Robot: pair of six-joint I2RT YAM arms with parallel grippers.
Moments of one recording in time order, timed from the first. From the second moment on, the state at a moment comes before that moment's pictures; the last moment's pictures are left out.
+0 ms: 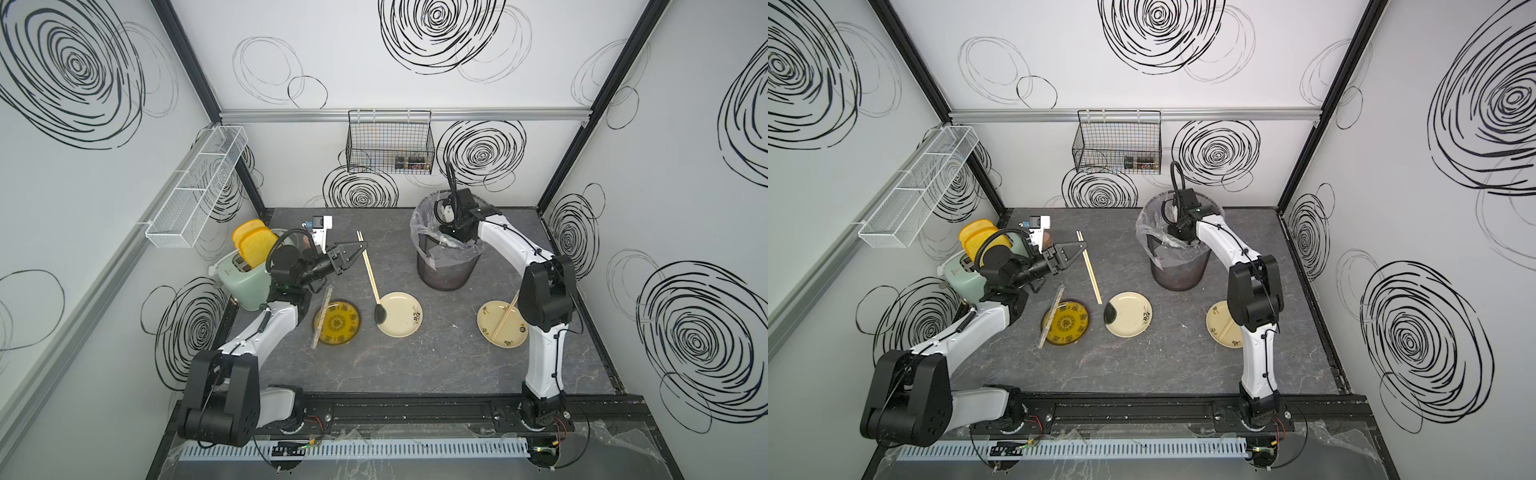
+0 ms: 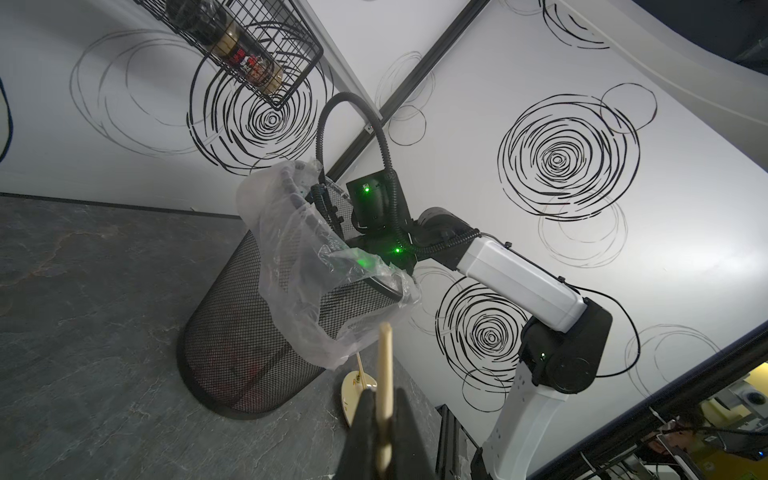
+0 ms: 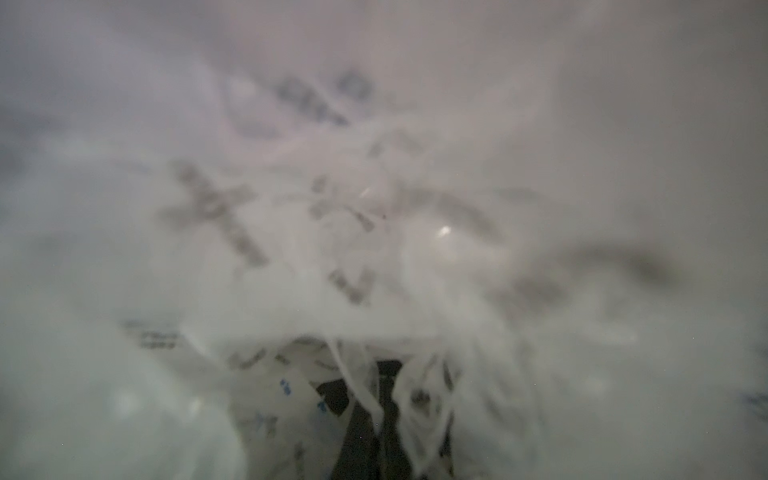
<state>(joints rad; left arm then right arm) -0.09 1.30 0.68 0.79 0.97 -0.92 0.36 2.07 1.83 -0.81 -0.01 0.13</state>
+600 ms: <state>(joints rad) -0.09 1.30 0.68 0.78 0.97 -0.91 0.38 2.01 1.83 -0.80 0.05 0.17</state>
